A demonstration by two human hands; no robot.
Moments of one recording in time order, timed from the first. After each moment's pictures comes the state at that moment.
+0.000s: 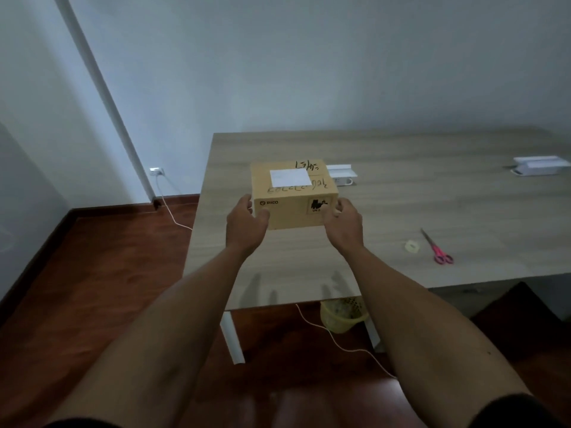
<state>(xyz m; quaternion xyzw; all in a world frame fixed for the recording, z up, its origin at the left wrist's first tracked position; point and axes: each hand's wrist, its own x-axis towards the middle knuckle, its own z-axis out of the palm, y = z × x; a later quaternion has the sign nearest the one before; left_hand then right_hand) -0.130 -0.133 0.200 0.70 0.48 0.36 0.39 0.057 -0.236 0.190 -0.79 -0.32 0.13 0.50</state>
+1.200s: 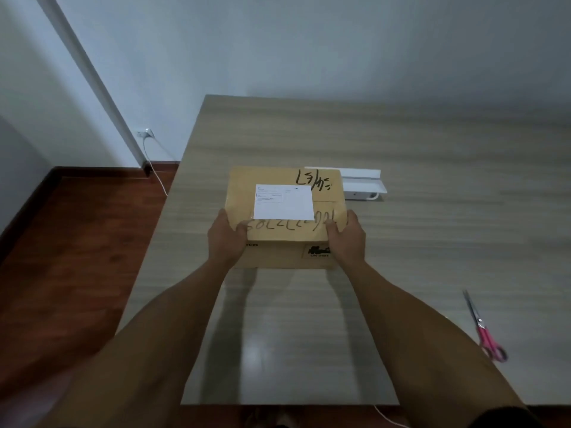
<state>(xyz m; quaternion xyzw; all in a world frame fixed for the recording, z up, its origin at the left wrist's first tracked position) 0.033 0.098 0.073 0.66 0.62 0.26 0.33 0.268 -0.012 0.068 -0.82 -0.31 0.20 0.44</state>
